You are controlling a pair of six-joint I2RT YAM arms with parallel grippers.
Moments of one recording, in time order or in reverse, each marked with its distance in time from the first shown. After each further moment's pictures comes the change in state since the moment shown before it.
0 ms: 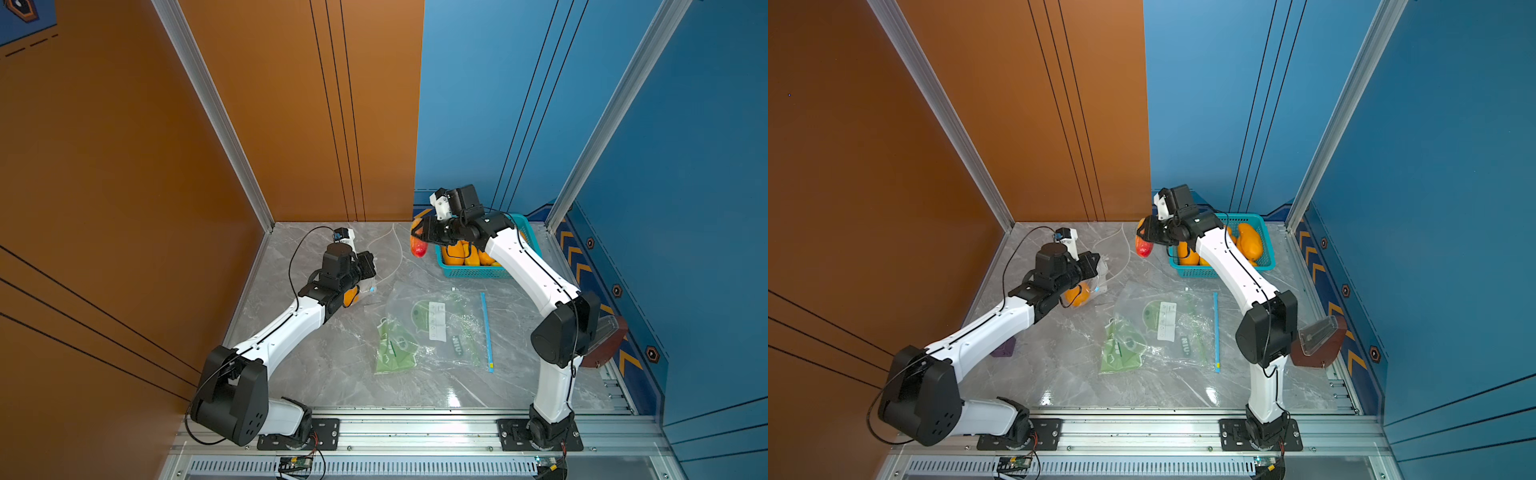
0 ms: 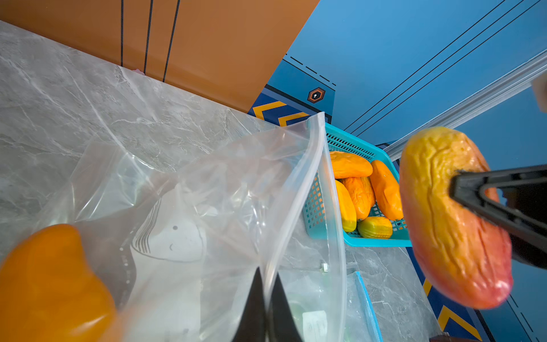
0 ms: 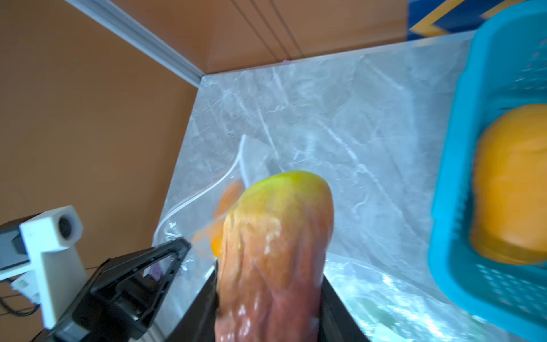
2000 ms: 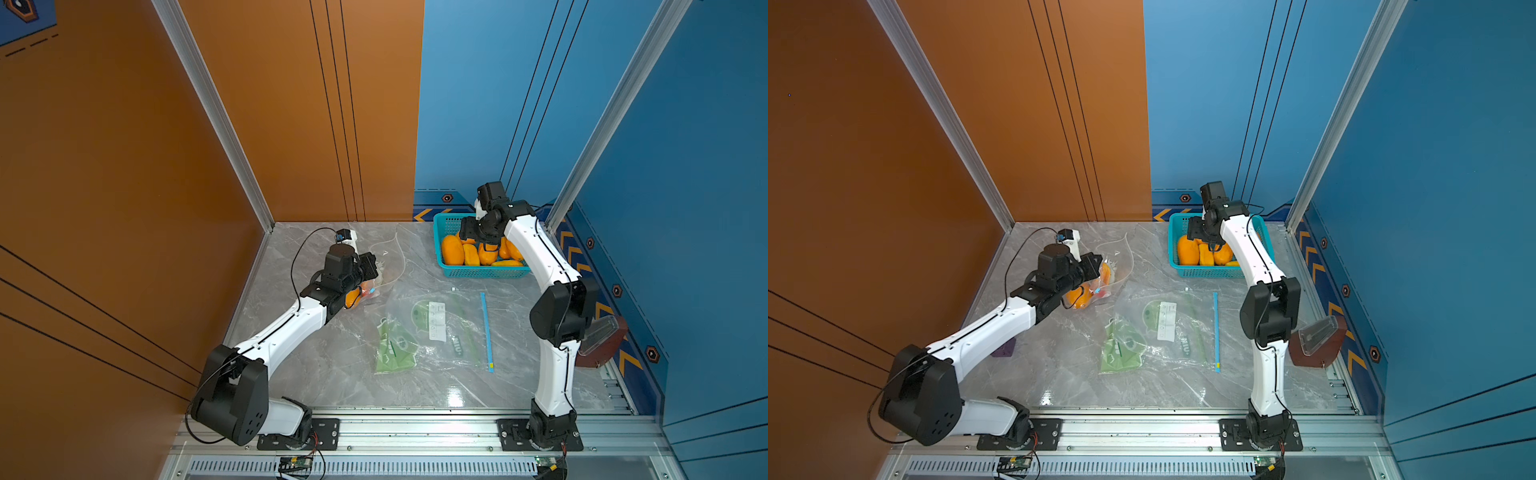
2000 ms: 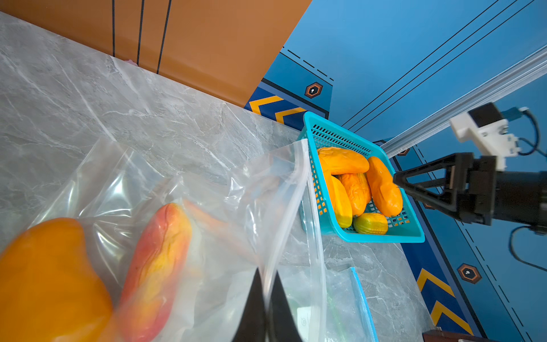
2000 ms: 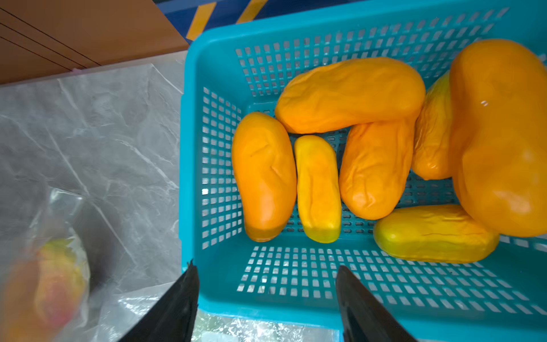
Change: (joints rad) left arm -0.017 0.003 -0.008 0.000 0.000 -0.021; right arm -0.285 0.180 0.152 -0.333 0.333 -0.254
